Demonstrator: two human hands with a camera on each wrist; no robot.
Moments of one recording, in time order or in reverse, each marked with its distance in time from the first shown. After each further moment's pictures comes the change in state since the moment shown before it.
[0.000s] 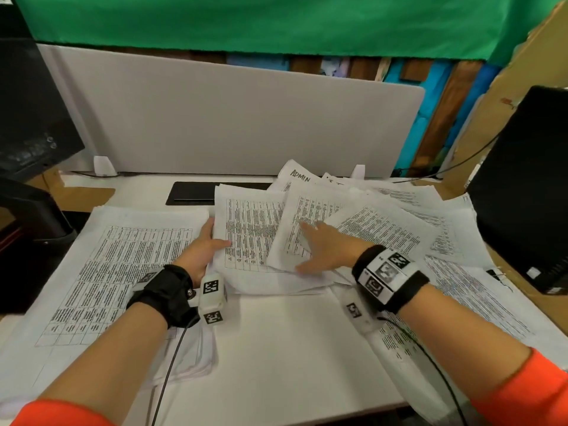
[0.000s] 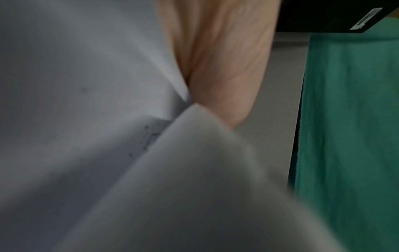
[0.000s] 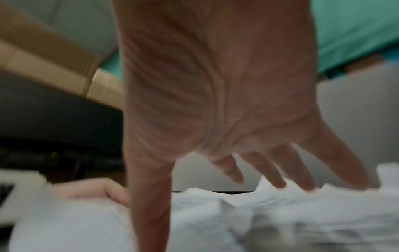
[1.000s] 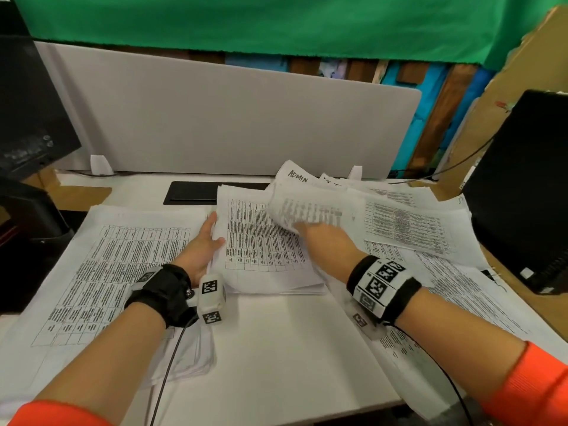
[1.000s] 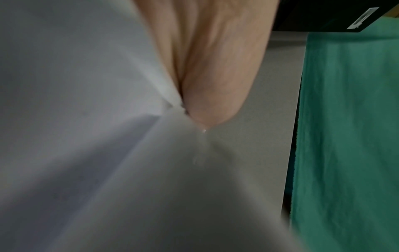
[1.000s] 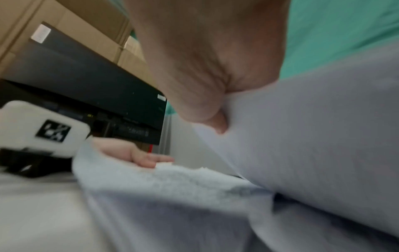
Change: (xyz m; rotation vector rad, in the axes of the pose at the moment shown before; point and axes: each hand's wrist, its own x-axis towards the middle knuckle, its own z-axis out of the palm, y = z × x) left_hand -0.014 0.008 0.007 0.100 0.029 -0.010; right_hand -0.010 -0.015 0.008 -0.216 0.365 -0.057
